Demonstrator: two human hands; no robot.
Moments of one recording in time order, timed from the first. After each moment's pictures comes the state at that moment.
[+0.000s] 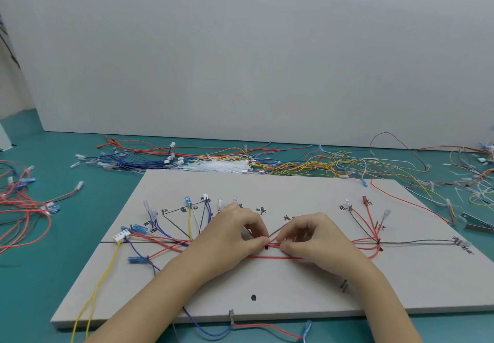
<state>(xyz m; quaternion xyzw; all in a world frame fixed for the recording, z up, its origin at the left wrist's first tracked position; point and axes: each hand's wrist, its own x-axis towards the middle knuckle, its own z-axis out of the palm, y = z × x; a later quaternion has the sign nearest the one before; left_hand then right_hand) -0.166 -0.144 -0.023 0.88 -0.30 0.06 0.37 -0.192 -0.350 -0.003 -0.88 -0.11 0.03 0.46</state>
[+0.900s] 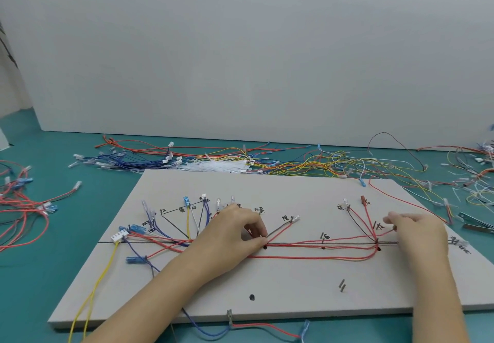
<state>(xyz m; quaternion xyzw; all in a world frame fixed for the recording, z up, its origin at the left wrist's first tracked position) -0.167 -0.146 -0.024 0.88 -0.30 0.06 0.36 -0.186 -0.474 -0.007 -0.83 0.31 -0.24 0.41</state>
